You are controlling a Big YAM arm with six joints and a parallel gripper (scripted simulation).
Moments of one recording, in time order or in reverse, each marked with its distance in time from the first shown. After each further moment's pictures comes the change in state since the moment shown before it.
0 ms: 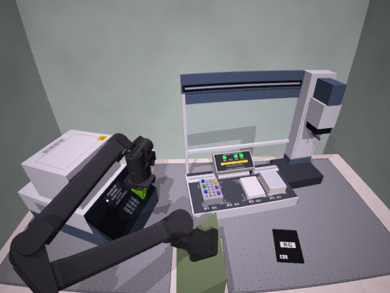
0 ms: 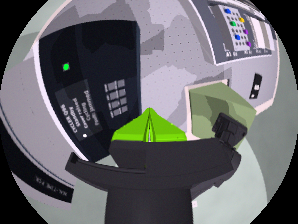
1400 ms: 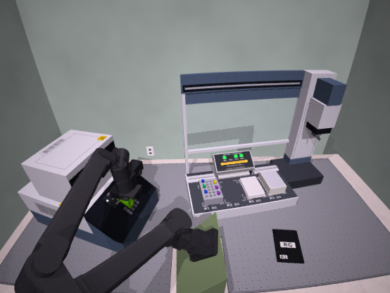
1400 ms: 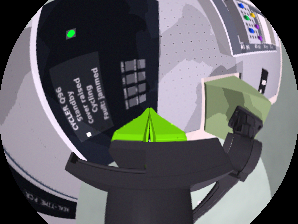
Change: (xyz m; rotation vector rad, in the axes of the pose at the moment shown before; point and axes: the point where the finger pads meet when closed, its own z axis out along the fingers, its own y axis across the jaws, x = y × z) arm 0.038 0.041 0.024 0.001 0.001 0.018
